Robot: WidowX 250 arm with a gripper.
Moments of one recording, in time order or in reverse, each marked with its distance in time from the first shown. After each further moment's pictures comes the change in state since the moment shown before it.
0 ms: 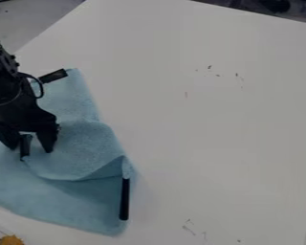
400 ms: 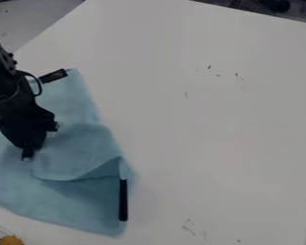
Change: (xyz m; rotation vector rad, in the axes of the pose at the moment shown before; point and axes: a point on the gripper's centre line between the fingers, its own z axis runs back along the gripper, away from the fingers) arm 0.003 0.003 0.000 0.000 -0.002 -0.003
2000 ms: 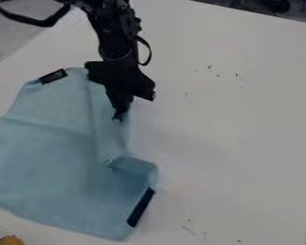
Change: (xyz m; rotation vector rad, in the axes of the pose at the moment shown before) arm 0.067 -0.143 0.026 -0.010 -0.055 -0.292
